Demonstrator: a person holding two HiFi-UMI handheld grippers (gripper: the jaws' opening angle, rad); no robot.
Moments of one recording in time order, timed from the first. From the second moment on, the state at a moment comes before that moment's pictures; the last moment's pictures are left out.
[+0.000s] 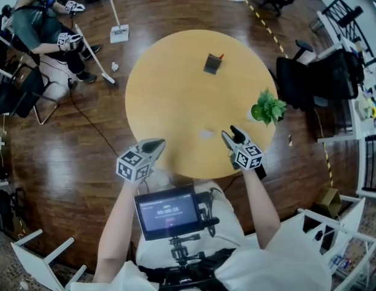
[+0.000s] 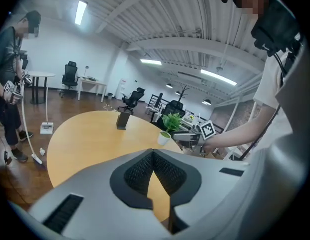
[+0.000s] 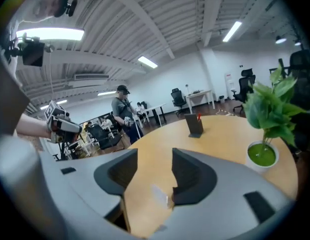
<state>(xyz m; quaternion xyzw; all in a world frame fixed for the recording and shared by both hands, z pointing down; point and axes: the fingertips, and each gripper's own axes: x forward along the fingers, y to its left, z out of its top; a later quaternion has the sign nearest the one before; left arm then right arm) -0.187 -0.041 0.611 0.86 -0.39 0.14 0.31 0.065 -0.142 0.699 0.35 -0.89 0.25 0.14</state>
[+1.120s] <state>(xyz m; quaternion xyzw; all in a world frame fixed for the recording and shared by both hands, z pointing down) -0.188 0.058 0.560 0.87 -0.39 0.11 0.27 0.097 0.011 0.501 0.44 -0.88 0.16 0.07</state>
